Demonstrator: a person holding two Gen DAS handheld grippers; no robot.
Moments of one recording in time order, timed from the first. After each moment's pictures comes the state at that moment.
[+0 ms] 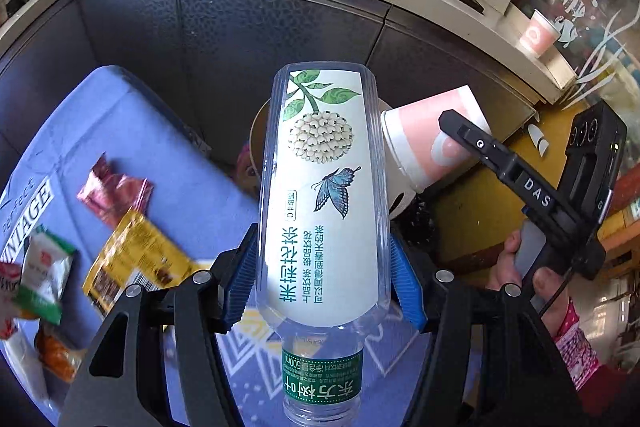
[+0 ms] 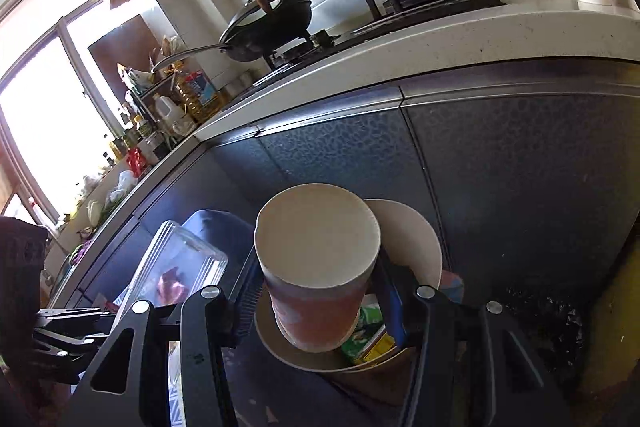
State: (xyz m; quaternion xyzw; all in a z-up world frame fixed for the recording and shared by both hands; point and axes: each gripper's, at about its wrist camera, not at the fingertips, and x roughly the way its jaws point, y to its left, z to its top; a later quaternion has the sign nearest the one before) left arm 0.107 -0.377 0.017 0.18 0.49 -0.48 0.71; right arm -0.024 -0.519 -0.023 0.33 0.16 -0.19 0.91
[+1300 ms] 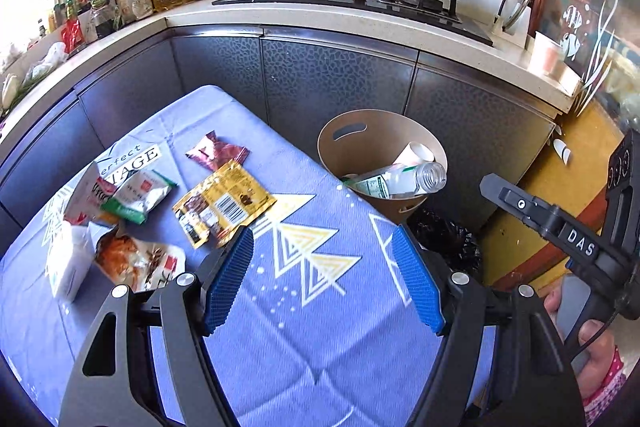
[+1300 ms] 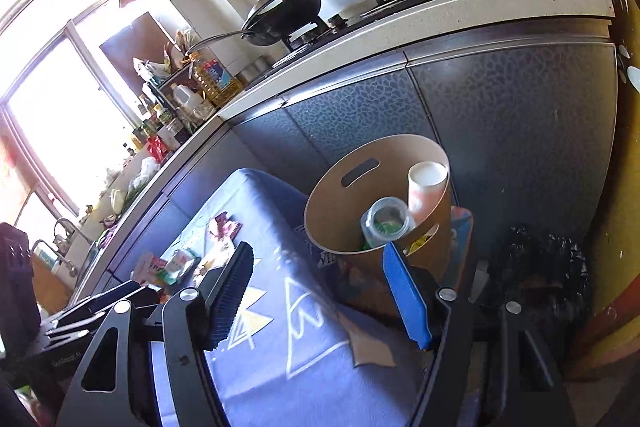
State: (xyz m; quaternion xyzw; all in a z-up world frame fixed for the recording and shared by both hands) left arm 0.008 -0.249 0.052 0.15 0.37 -0.38 0.83; right arm -0.097 -0.420 -0.011 0.36 0.18 -0.16 0.90
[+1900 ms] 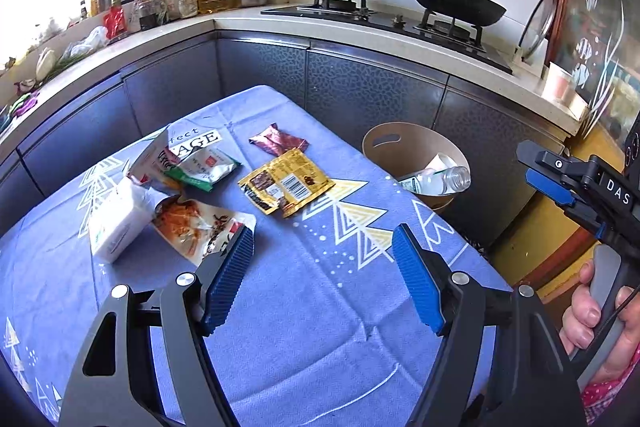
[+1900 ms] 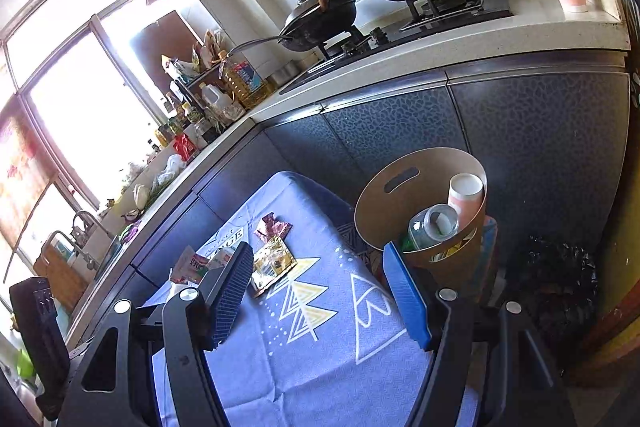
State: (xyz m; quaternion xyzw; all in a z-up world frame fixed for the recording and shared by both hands) left arm 0.003 -0.168 0.060 0.11 0.35 -0.35 0.86; right arm -0.094 -0.376 0.032 0.34 0.16 -0.14 0.92
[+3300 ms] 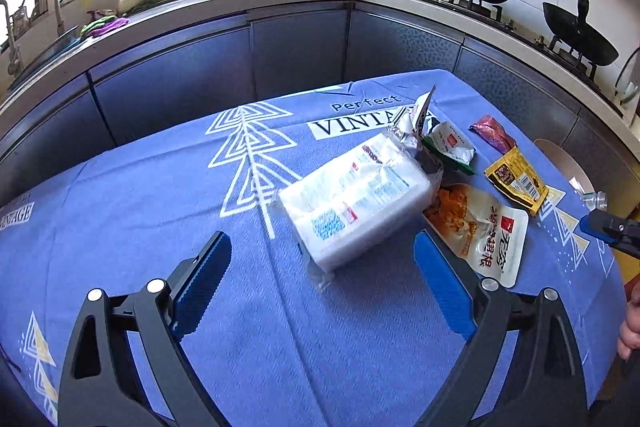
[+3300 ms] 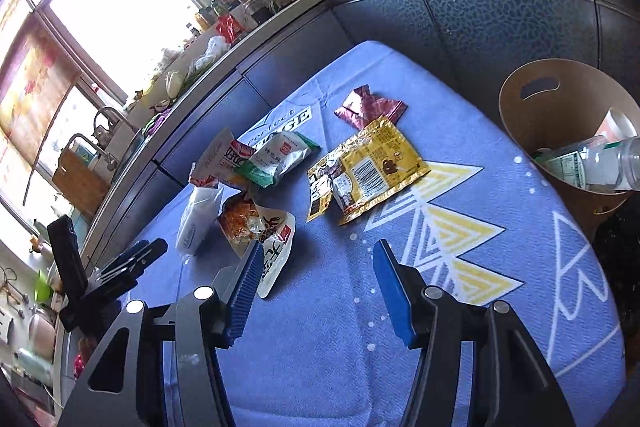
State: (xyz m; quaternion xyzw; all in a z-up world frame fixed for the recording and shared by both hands) left arm 0.172 0.001 0.001 0.08 0.38 -0.23 0.89; right arm 0.065 -0.294 -0.026 0.31 0.32 0.01 0.89
